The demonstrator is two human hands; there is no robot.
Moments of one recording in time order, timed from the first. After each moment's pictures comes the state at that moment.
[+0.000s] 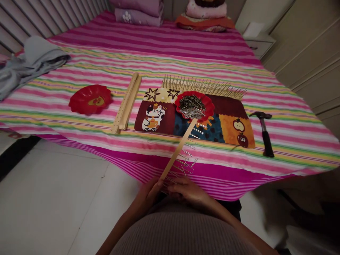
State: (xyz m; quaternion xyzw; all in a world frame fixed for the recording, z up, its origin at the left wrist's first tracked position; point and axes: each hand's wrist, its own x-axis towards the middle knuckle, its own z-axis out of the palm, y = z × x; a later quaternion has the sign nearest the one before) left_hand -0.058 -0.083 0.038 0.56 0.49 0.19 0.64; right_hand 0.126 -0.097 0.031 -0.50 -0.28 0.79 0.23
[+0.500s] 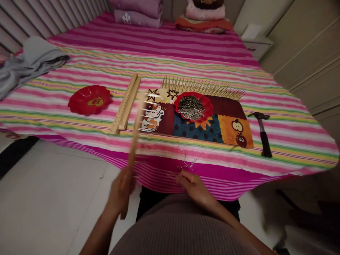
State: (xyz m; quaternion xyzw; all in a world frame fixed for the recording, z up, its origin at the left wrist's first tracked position) left_hand -0.097 -0.067 0.043 0.44 0.64 0.34 0.53; right_hand 0.135 -0.096 0.033 -0.59 -0.40 0.64 0.30
